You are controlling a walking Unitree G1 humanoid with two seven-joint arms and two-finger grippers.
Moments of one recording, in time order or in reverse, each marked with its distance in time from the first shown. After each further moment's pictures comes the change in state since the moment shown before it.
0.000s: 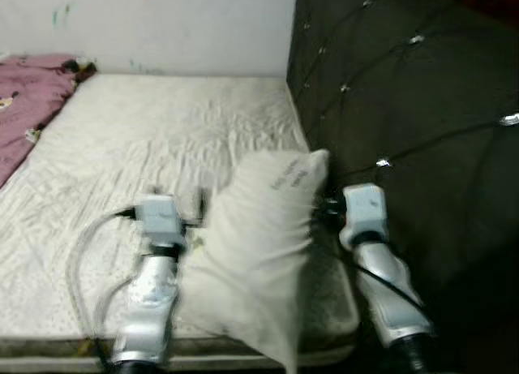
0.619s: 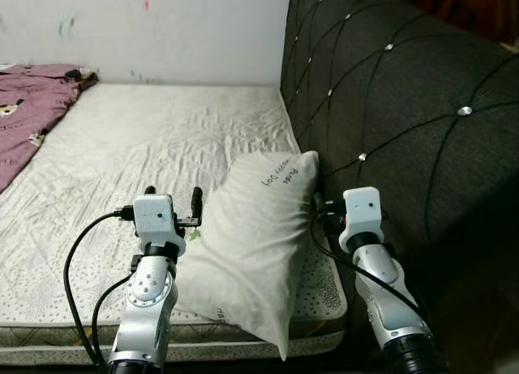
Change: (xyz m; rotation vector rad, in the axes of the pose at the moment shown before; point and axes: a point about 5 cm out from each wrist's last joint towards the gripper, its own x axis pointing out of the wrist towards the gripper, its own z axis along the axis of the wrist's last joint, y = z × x) left arm 0.000 0.012 0.000 0.001 -0.001 0.038; right arm 0.000 0.009 0.001 0.018 -0.002 0.032
